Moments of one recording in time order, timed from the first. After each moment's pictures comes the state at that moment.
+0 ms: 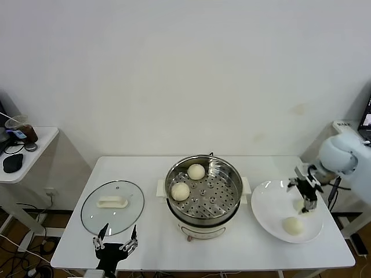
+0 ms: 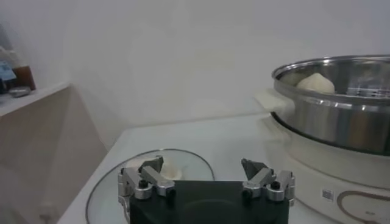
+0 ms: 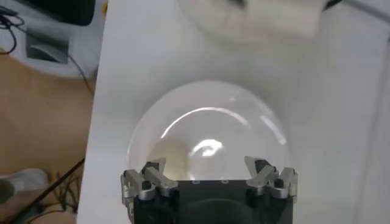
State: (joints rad) left arm 1.79 -1.52 -0.55 -2.22 0.08 0.25 -0.01; right arm -0.13 0.44 -0.55 1.47 -0.23 -0.15 -1.39
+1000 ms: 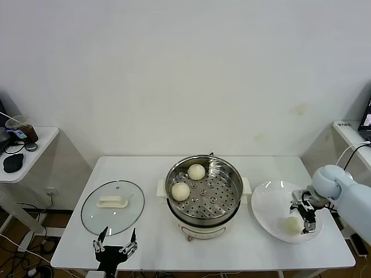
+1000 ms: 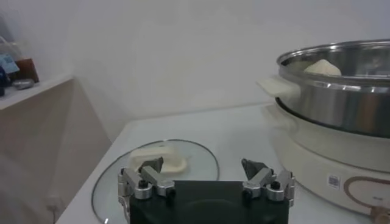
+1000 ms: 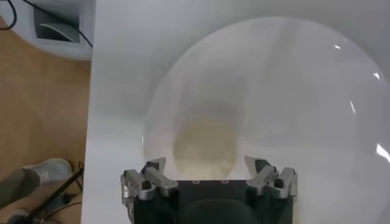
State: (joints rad) left arm 1.79 -1.54 -0.55 -2.20 0.09 0.24 -0.01; right arm -0.38 0.58 -0.37 1.31 -0.41 -0.08 -1.35
